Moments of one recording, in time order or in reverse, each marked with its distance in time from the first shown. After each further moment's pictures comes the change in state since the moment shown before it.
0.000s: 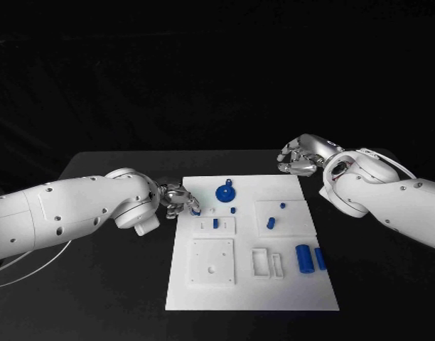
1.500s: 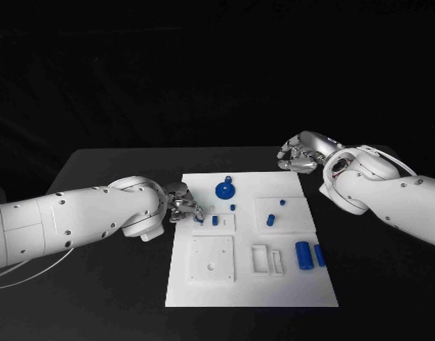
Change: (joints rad) left arm -0.042 0.025 0.001 0.024 -0.167 -0.022 -0.025; left_hand -0.002 -0.005 0.000 0.000 0.036 0.001 0.000 0.004 0.029 0.000 0.000 0.015 -0.001 0.001 0.001 0.005 0.001 0.002 0.000 0.000 0.008 0.000; right arm 0.000 -0.001 0.000 0.000 0.002 0.000 0.002; right_hand 0.000 0.000 0.000 0.000 0.000 -0.004 0.000 0.000 0.001 0.000 0.000 0.000 -0.001 0.000 0.000 0.000 0.000 0.000 -0.003 -0.004 0.000 0.000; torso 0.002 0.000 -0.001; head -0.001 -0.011
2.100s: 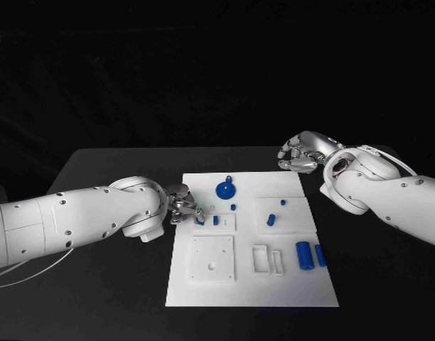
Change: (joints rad) left arm -0.001 -0.002 0.001 0.006 -0.002 0.027 -0.004; left_hand -0.003 0.003 0.000 0.000 0.000 0.000 0.000 0.002 0.000 0.000 0.000 0.000 0.000 0.000 0.000 0.000 0.000 0.004 0.002 -0.002 0.004 0.000; right arm 0.000 0.002 0.000 -0.001 0.001 0.000 0.001; right_hand 0.000 0.000 0.000 0.000 0.004 0.001 0.001 0.000 0.000 0.000 0.000 0.000 0.000 0.000 0.000 -0.004 0.000 0.000 0.000 0.000 0.000 0.000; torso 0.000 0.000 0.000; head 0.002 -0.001
